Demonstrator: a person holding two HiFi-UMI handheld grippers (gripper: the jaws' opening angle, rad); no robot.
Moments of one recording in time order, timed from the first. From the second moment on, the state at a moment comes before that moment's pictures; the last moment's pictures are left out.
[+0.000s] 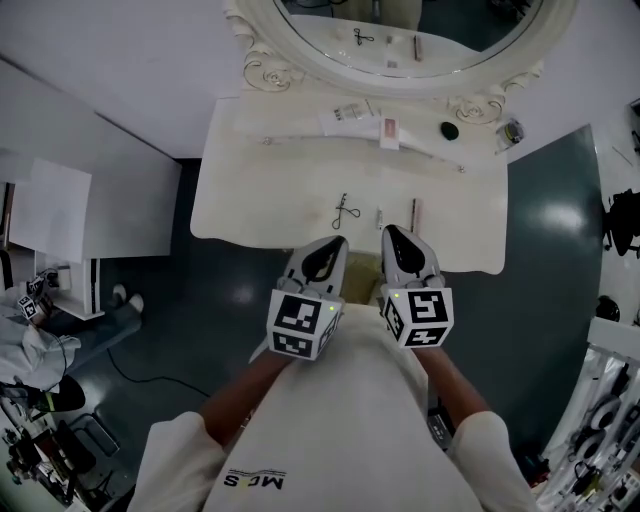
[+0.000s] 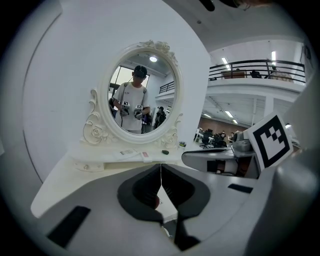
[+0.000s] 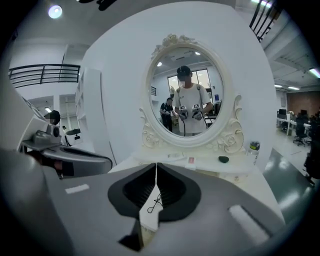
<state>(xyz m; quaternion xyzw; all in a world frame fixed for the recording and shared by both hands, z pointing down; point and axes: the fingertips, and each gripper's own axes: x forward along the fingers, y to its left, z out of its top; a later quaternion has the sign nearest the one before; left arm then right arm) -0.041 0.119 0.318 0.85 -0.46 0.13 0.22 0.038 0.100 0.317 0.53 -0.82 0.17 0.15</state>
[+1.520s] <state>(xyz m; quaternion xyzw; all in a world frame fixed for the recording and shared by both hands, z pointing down) -0.047 0.153 0.292 0.86 -0.47 0.11 0.16 0.035 0.148 0.274 0.52 -0.84 0.10 0.11</state>
